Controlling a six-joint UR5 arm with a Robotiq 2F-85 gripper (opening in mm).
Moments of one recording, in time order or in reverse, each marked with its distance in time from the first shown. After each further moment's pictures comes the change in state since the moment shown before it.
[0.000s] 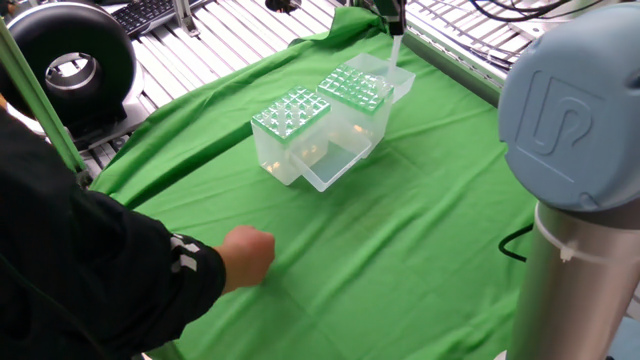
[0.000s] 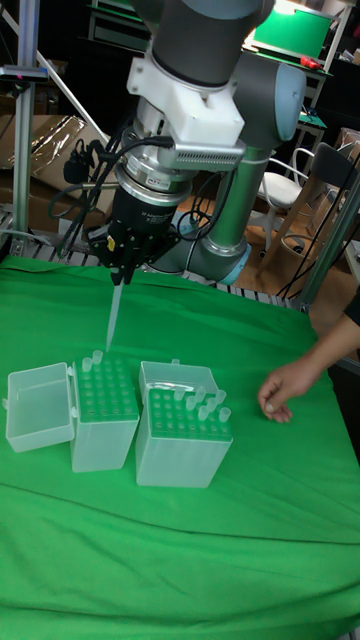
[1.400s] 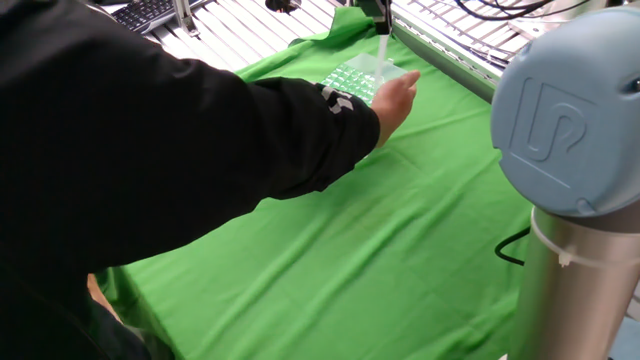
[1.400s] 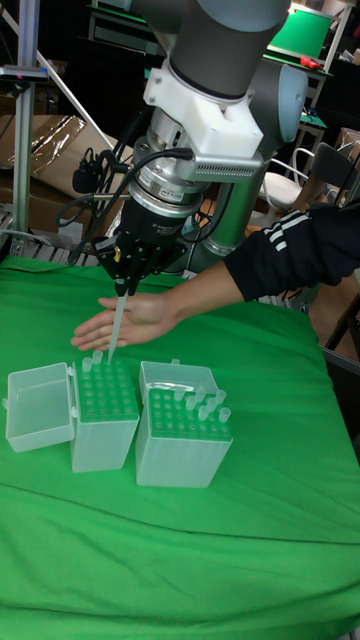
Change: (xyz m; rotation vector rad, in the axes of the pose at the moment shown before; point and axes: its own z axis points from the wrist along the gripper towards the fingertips) arm -0.020 -0.001 0.001 0.035 -0.019 -0.023
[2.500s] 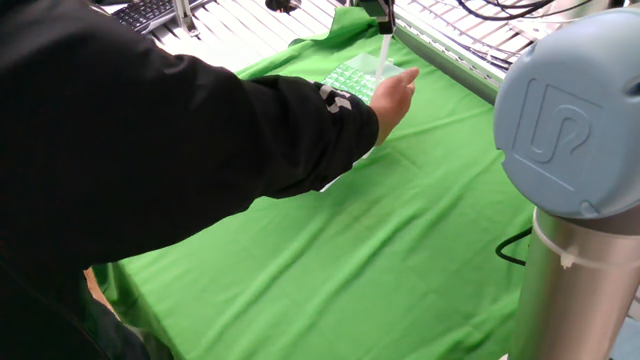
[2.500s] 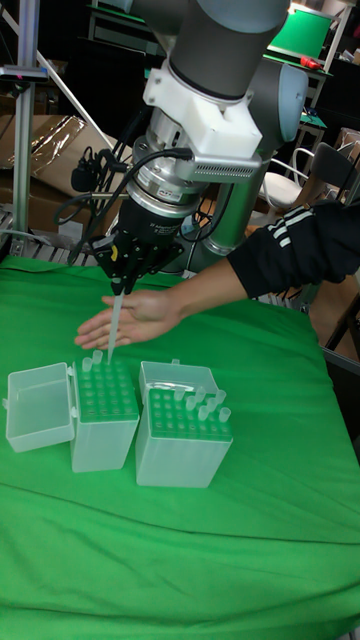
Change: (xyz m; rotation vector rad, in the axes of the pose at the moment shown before) arm 0.003 -0.002 0.000 0.009 0.006 0.002
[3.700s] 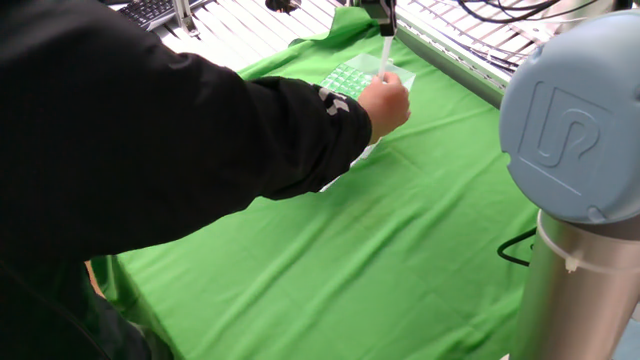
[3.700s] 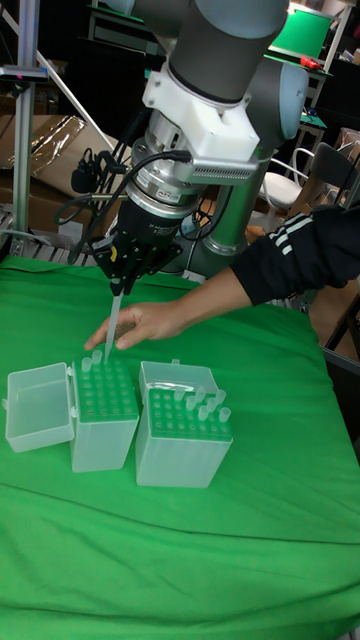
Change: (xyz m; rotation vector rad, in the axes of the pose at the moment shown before) arm 0.006 -0.001 0.005 0.010 0.007 -0.006
